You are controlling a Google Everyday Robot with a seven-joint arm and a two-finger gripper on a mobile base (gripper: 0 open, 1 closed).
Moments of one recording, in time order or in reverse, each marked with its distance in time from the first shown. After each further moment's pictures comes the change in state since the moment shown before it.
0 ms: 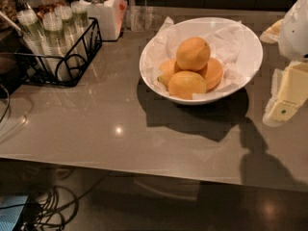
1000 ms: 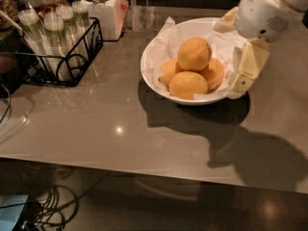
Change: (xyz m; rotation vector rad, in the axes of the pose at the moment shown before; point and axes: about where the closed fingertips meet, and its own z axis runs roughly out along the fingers) arm -0.071 -0.037 0.027 -0.133 -0.223 -0.141
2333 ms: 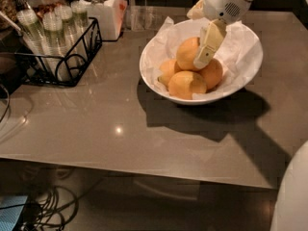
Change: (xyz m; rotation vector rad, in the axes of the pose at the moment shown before) arm -0.038 -0.111 0.055 -0.022 -0.136 -0.038
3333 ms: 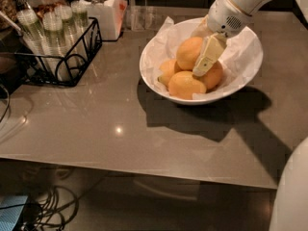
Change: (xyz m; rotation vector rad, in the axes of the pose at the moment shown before) arm 0.031 0.006 0.021 -0.051 0.025 0.097
